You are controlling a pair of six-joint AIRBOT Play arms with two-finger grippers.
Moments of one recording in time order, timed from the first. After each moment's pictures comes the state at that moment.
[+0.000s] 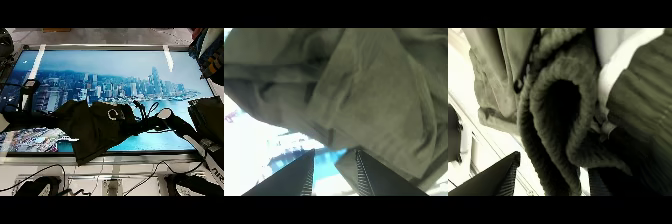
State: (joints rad) left arm -0.10 -0.75 0.95 1.38 -1.27 -1.41; right arm 0.30 -1.30 0.78 -0.58 1.07 1.08
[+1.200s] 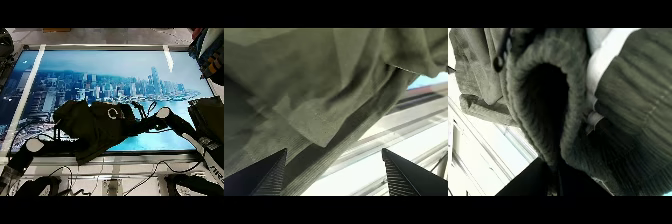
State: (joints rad) left arm -0.18 -0.74 0.32 0.75 -0.97 -1.37; right arm 0.31 -1.31 0.79 -0.64 1.08 1.08
